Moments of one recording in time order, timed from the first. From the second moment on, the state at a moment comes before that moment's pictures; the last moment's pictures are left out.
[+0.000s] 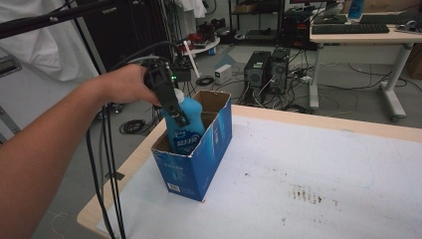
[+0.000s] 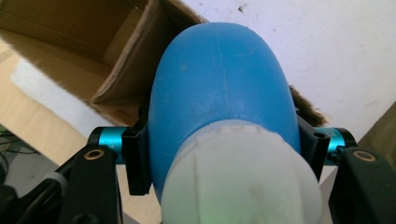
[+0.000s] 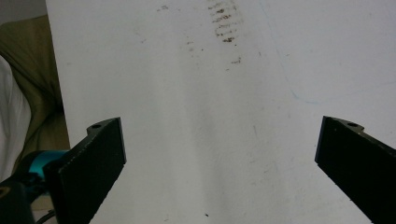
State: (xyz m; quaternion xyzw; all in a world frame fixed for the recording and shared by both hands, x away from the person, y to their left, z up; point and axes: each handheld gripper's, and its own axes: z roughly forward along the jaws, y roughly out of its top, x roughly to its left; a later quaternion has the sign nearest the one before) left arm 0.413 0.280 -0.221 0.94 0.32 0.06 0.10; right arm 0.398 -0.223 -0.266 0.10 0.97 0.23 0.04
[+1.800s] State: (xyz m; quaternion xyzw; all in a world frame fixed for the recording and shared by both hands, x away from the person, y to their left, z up) left arm 0.408 0.304 -0.210 0.89 0.38 0.10 0.26; right arm 0.396 -0.215 -0.265 0.11 0.97 0.23 0.04
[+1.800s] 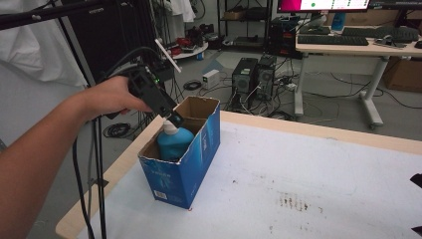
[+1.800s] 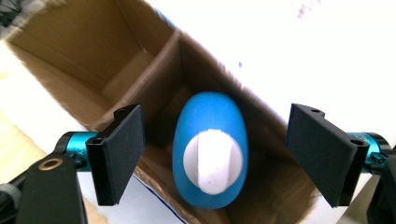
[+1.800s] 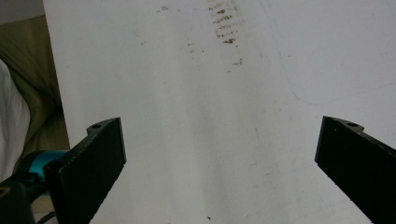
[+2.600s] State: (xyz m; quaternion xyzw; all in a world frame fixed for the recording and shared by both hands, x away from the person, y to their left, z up) left arm 0.398 0.245 -0.173 0.91 0.28 0.09 0.28; right arm 0.391 -0.214 -0.262 0.10 0.97 0.23 0.05
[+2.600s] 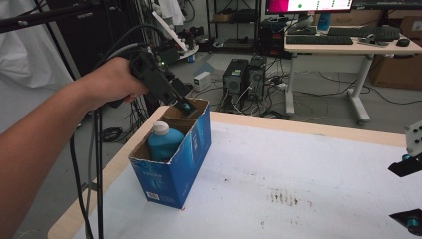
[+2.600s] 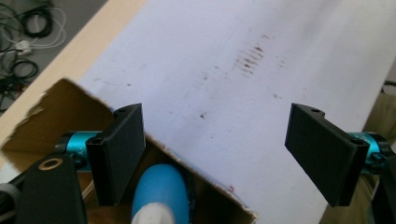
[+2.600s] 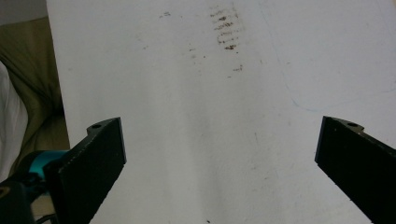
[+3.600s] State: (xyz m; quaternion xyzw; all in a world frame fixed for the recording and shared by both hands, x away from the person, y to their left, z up) left arm 0.413 0.153 -0.186 0.93 0.20 0.11 0.27; right arm 0.393 -0.218 -0.266 0.11 0.96 0.24 0.05
